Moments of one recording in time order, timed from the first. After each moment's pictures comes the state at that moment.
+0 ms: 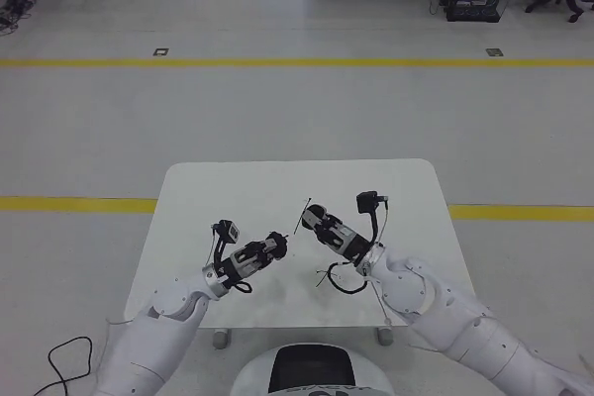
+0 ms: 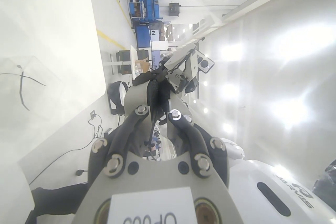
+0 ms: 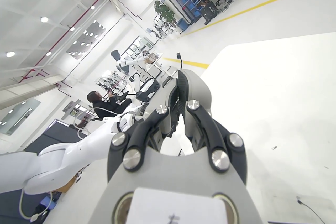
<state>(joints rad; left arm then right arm) 1.55 -1.17 -1.22 -1.44 -0.51 -0.34 -0.80 -1.24 -1.03 0.69 -1.58 -0.21 -0.34 -0.08</state>
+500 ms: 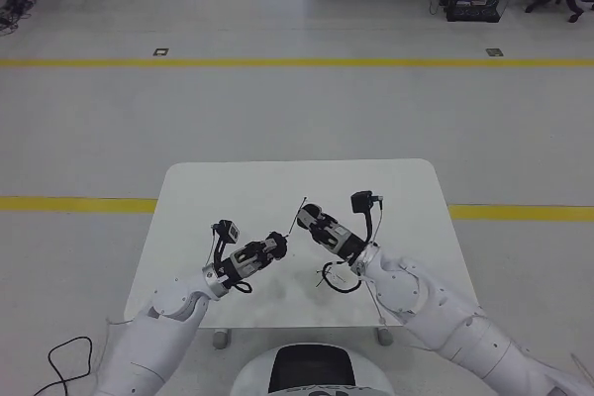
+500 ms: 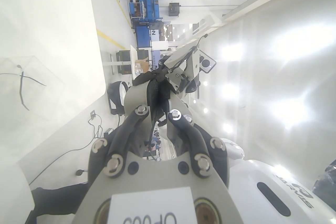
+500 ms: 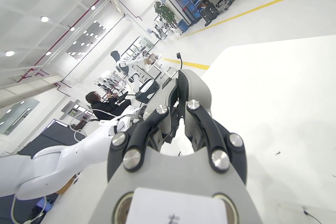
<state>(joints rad) 1.55 -1.17 -1.22 -1.44 -0.51 -0.34 -0.80 -1.24 -1.06 0.70 -1.55 -0.24 -0.34 -0.08</state>
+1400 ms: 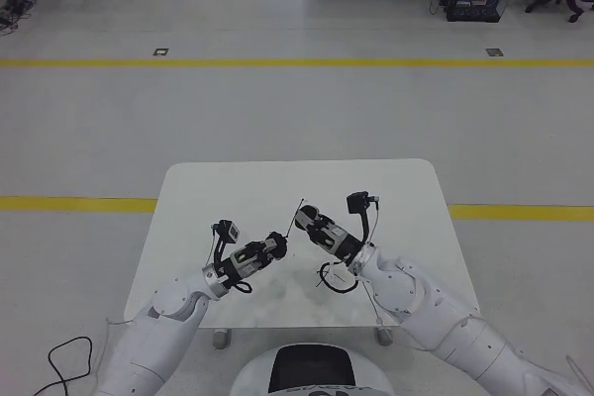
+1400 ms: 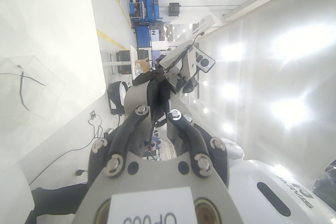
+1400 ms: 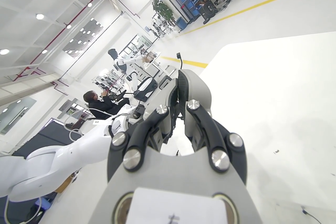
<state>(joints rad) 1.55 -1.17 -1.22 -1.44 -0.51 -0.34 -0.80 -1.26 -1.10 0.73 -1.53 -0.28 -0.34 -0.04</state>
